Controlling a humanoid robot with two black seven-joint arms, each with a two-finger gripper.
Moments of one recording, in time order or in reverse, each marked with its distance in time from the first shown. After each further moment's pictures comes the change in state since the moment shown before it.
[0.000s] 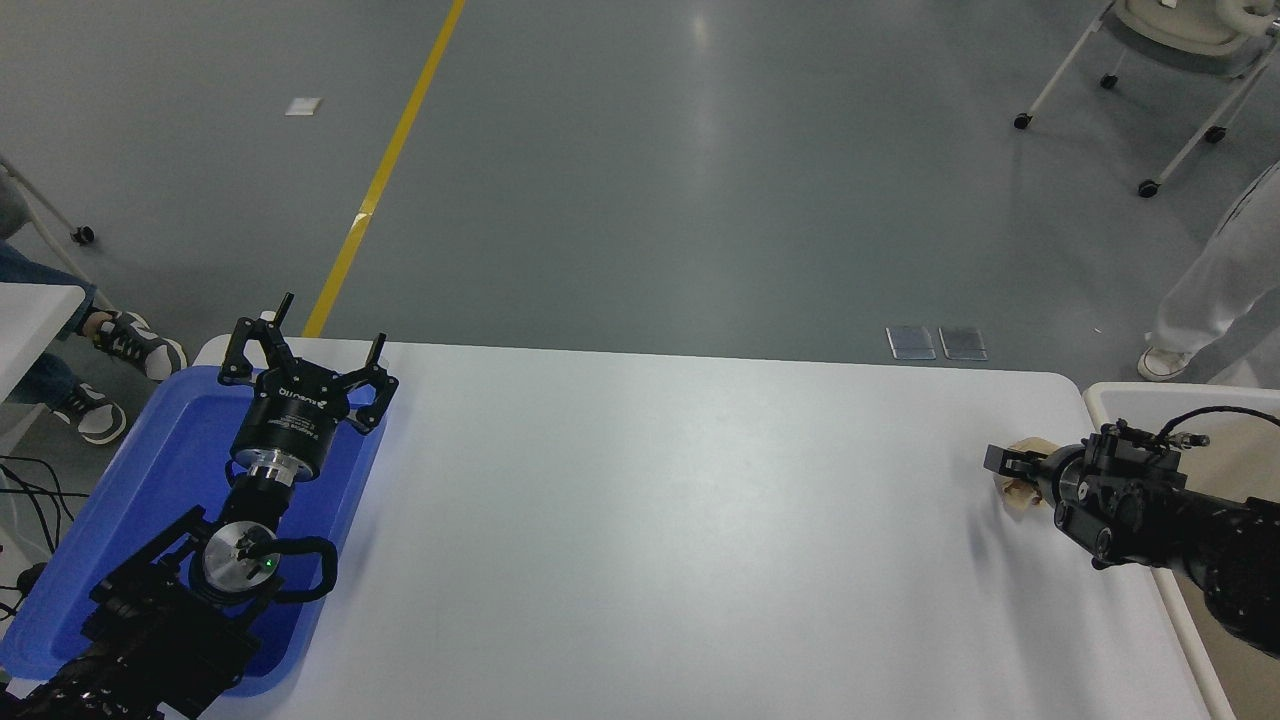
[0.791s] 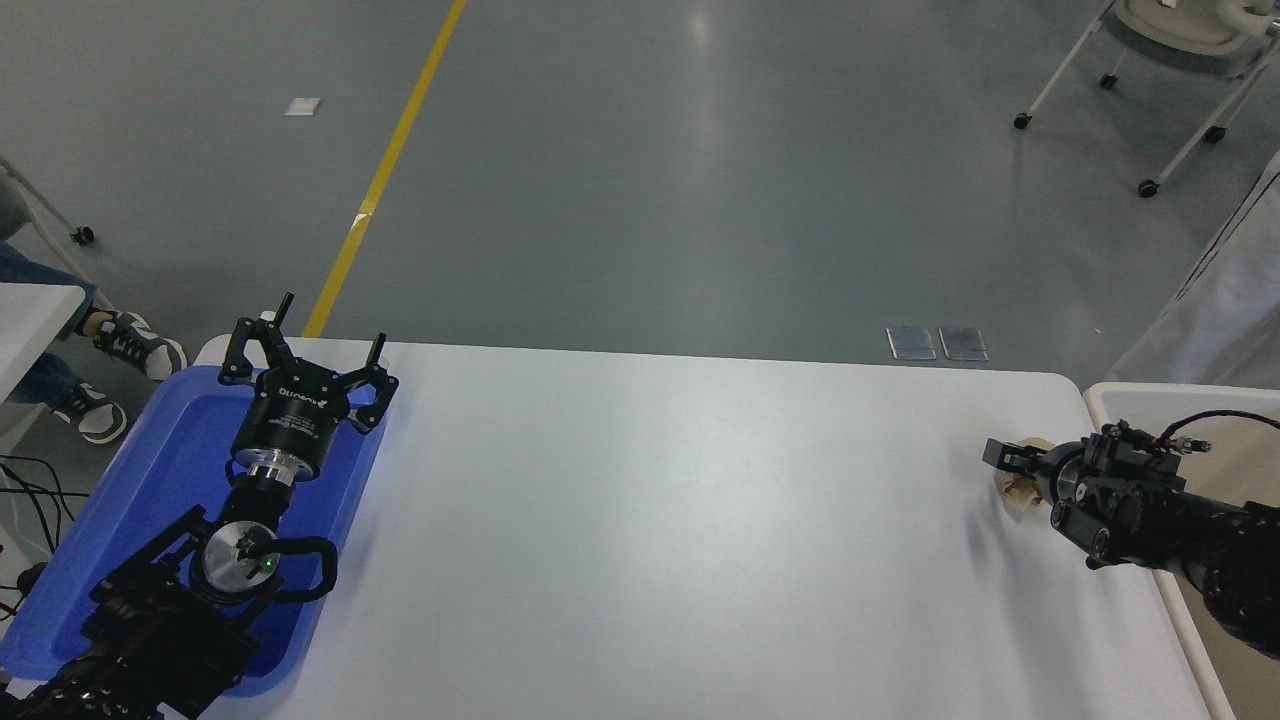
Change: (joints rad) left arm 0.000 0.000 0.000 0.000 0.000 0.000 0.000; right arm -0.006 0.004 0.047 0.000 0.001 -0.051 0.001
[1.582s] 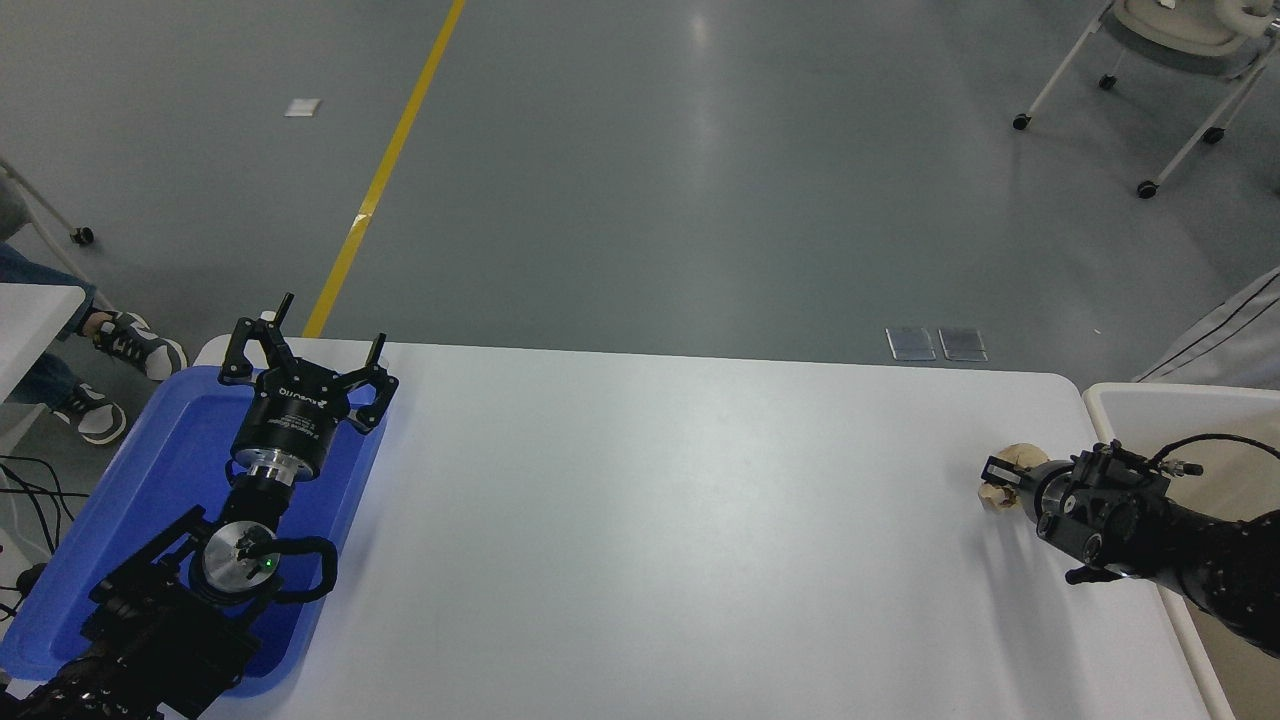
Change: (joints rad) left arm 0.000 0.000 0.000 0.000 0.000 0.000 0.000; right arm 0.029 -0.027 0.043 0.134 0.093 0.000 0.000
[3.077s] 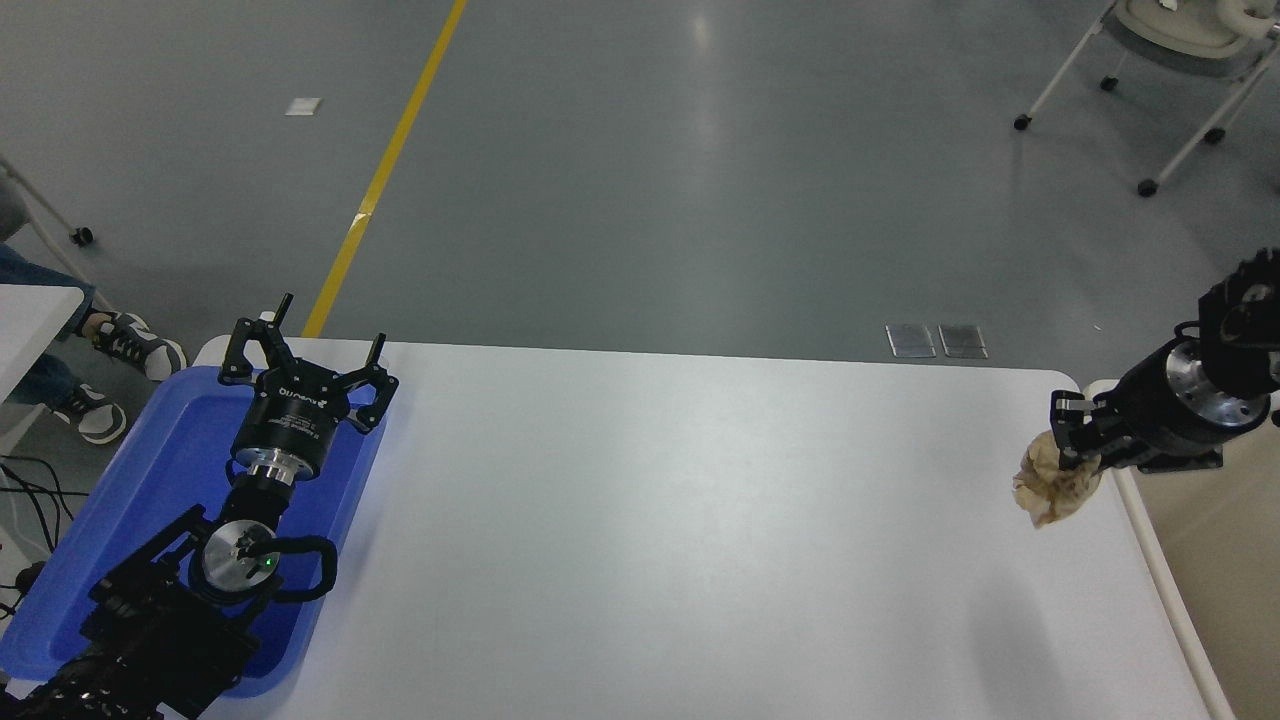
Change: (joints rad) left arm 0.000 0.000 0.000 0.000 0.000 0.001 0.002; right arm 1.174 -0.309 -0.516 0.917 0.003 0.710 0.005
